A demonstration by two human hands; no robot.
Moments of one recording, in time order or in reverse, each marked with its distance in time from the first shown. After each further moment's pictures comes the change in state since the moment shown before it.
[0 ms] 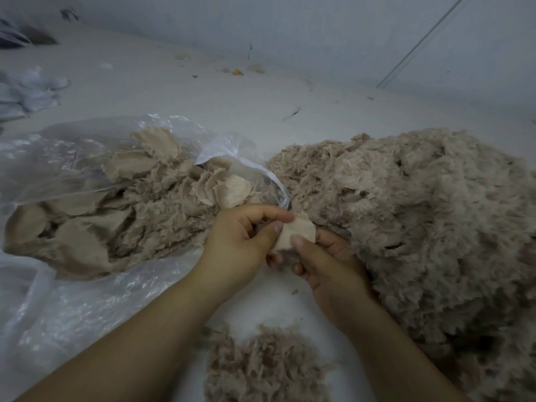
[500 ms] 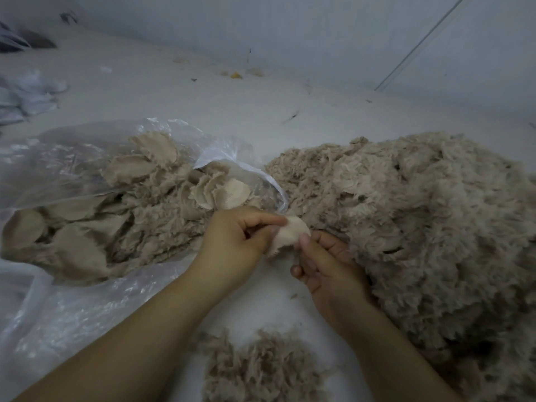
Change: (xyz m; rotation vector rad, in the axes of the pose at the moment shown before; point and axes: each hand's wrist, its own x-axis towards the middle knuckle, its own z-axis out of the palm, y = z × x) left_hand 0.008 0.000 -0.010 0.311 0.016 0.115; right_hand 0.004 -0.001 0.003 0.068 0.102 0.021
